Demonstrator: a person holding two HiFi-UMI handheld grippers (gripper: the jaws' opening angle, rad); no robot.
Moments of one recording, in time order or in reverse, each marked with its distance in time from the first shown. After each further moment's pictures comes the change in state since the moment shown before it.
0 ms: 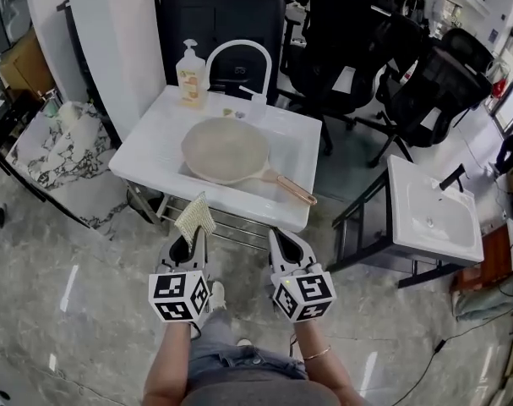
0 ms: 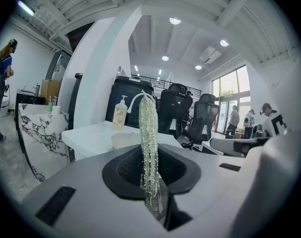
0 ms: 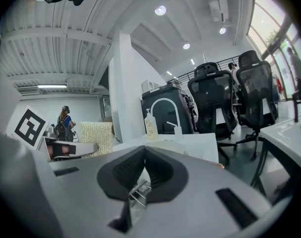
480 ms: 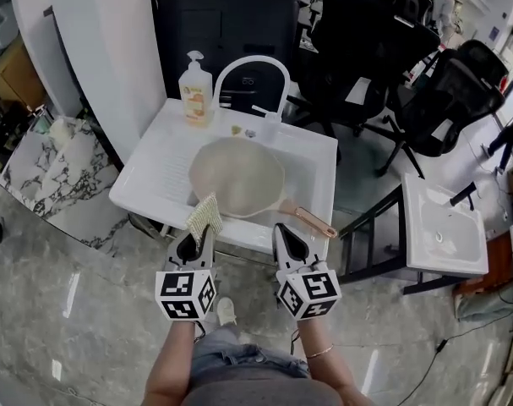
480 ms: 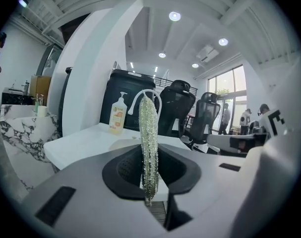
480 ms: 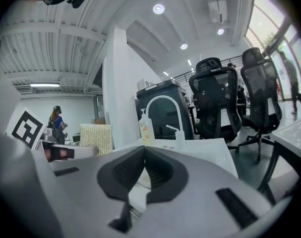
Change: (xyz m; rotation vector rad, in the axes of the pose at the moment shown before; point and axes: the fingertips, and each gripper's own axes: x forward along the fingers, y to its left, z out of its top) left arm 0.108 0.062 0.042 0.014 0.039 -0.065; right arm 0.127 -0.016 0.032 0.012 0.001 -0.050
